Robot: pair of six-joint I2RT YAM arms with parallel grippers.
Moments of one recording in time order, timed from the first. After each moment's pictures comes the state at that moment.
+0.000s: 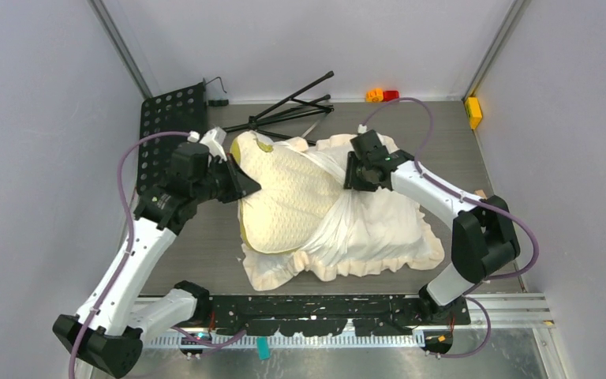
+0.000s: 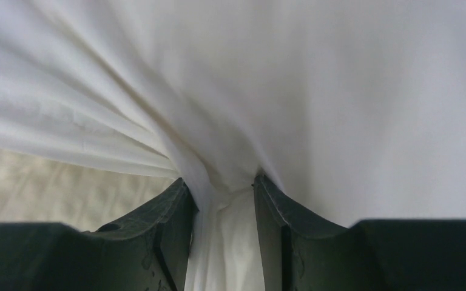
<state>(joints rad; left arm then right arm) -0.40 0.98 1.07 -0.67 0.23 -0.64 0.54 1.59 1.18 -0.56 0.11 0.55</state>
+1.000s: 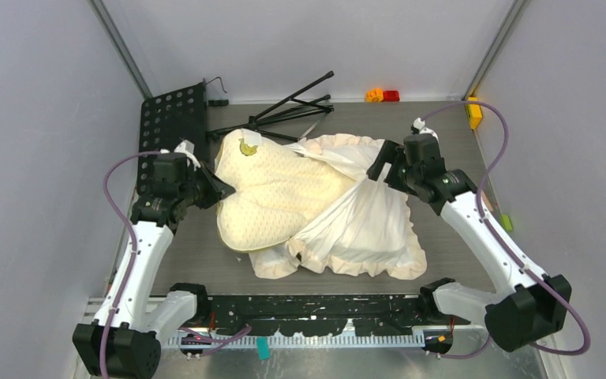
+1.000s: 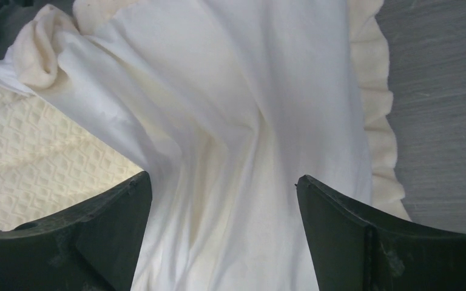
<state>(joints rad) -0.09 0.95 0.95 -0.67 0.25 -0.65 0.33 1.19 1.08 -0.62 0.07 0.60</state>
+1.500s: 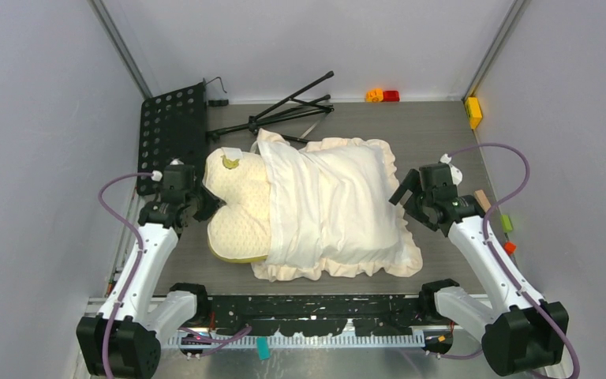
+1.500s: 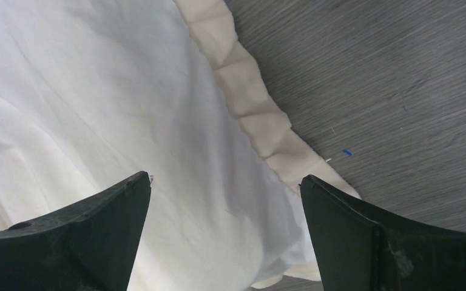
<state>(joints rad) -0.09 0.96 0.81 -0.68 0.01 -0.84 0.18 0.99 0.77 -0.70 0.15 0.75</state>
